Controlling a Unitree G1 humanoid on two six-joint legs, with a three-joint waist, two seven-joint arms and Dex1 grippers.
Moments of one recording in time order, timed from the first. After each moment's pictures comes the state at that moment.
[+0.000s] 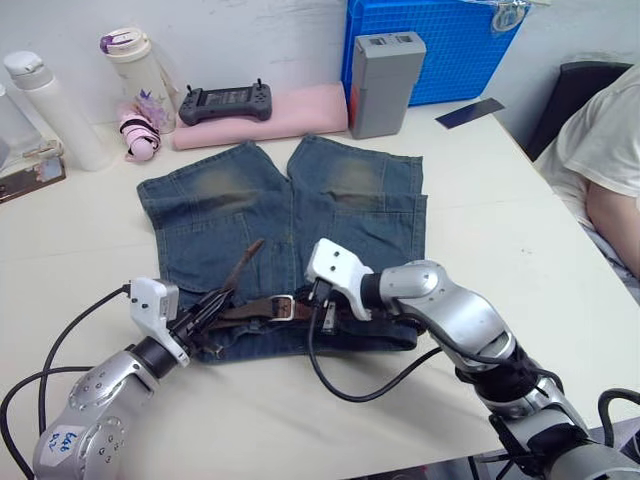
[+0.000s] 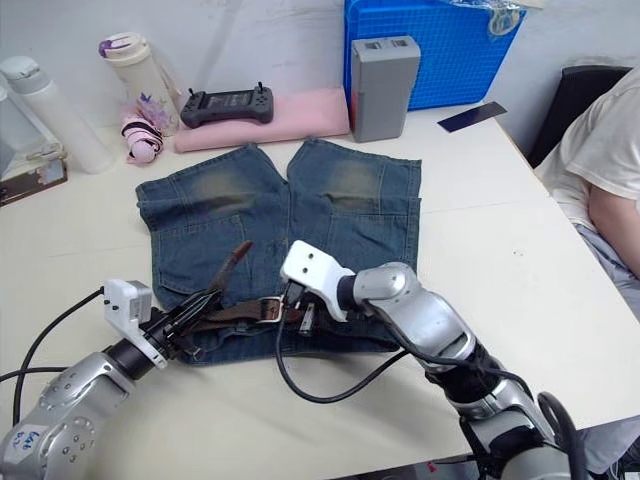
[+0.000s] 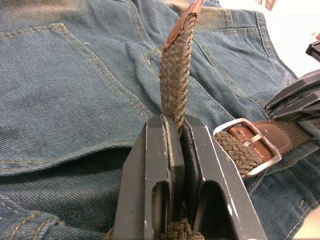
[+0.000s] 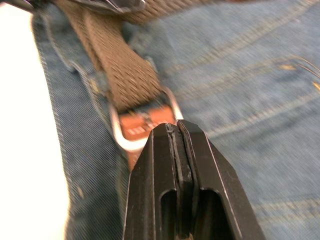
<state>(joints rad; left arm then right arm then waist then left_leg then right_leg) 0.19 0.45 0.30 -0.54 -0.66 0.56 -0.39 -0.66 -0.37 0.47 -0.39 0.19 0.97 0.76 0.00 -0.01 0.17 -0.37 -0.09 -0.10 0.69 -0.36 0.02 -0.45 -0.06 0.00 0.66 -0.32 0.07</state>
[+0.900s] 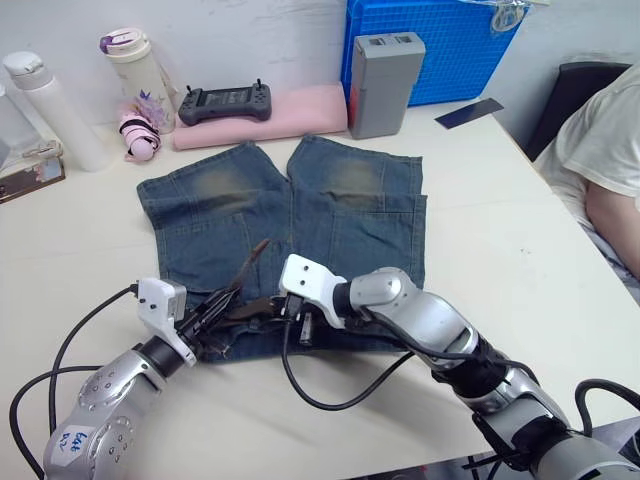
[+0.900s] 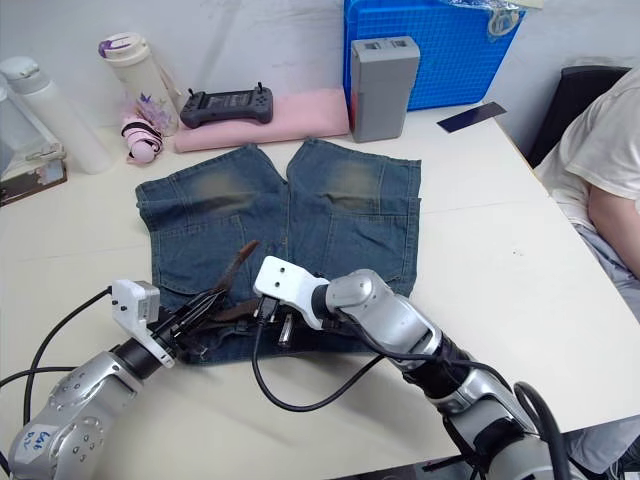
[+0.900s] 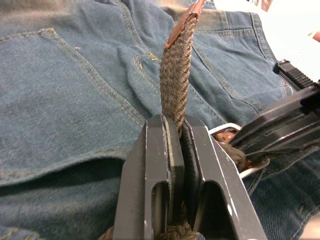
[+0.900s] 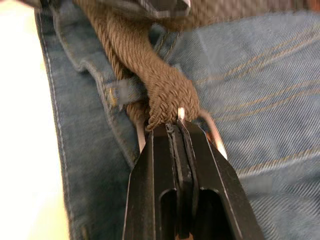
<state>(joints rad) 0.18 0.43 0.26 -0.54 -0.62 0.52 -0.39 -0.74 -0.27 0.61 -0.24 0.14 0.89 0.73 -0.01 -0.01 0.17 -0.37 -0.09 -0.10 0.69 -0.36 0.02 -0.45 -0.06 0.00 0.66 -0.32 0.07</state>
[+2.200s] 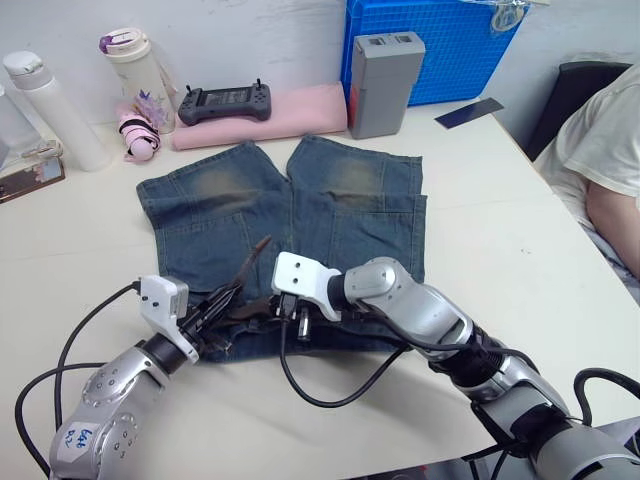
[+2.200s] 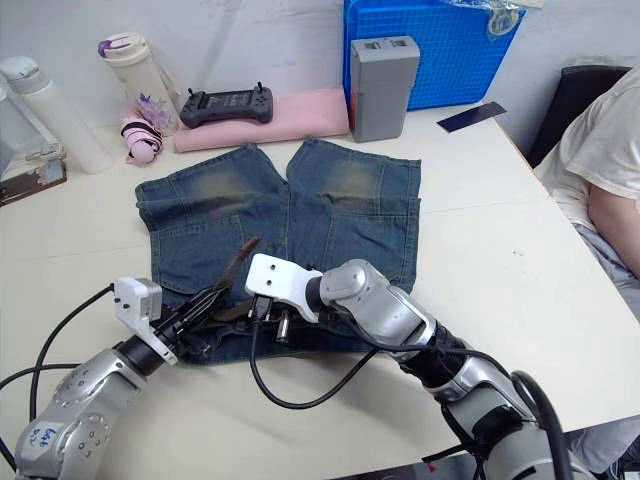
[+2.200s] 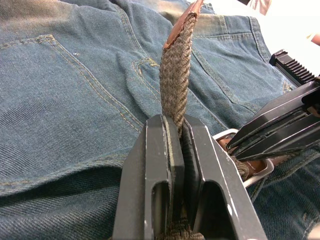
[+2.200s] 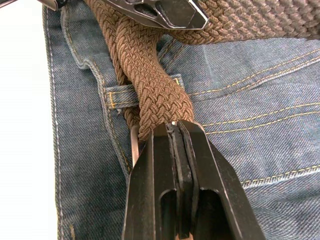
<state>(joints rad) 0.16 0.42 0.26 -0.52 -0.60 0.51 -0.40 -0.78 -0.30 0.61 -0.23 0.11 0.86 0.79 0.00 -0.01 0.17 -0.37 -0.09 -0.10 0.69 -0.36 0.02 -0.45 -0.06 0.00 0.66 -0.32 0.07</state>
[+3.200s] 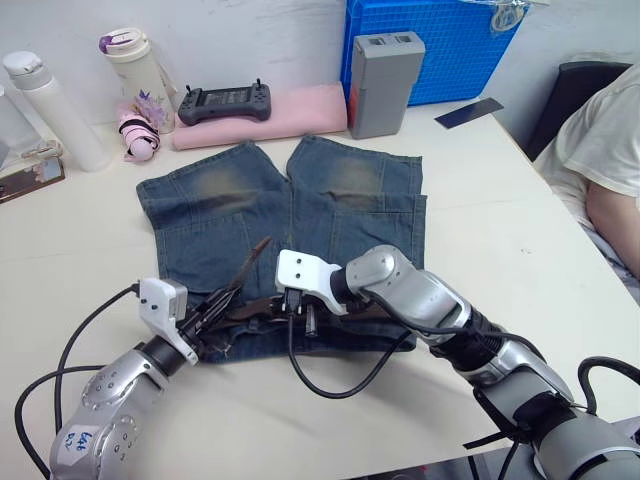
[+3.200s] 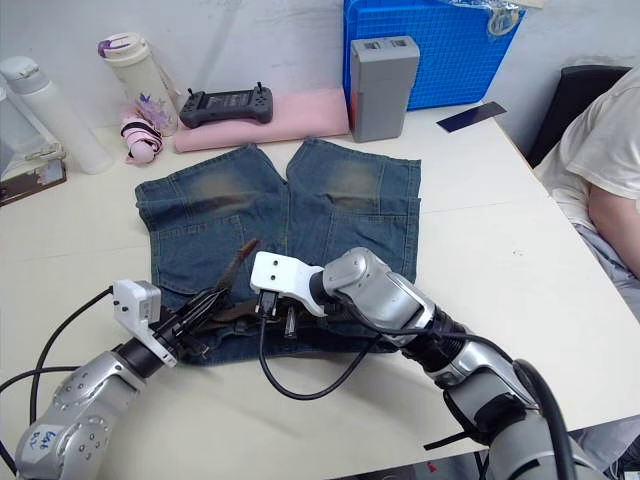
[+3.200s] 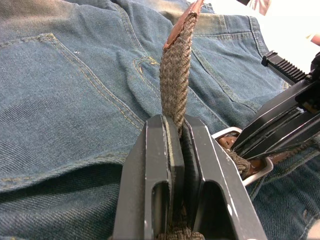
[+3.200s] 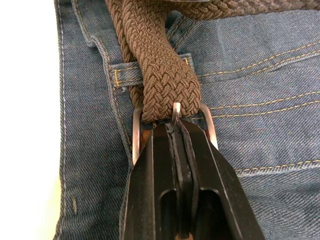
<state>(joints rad) 0.18 0.41 0.26 -0.52 -0.60 0.49 -0.41 -0.85 -0.34 0.65 -0.13 0.12 0.83 0.92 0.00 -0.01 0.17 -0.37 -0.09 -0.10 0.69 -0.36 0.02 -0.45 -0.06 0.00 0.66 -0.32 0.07</state>
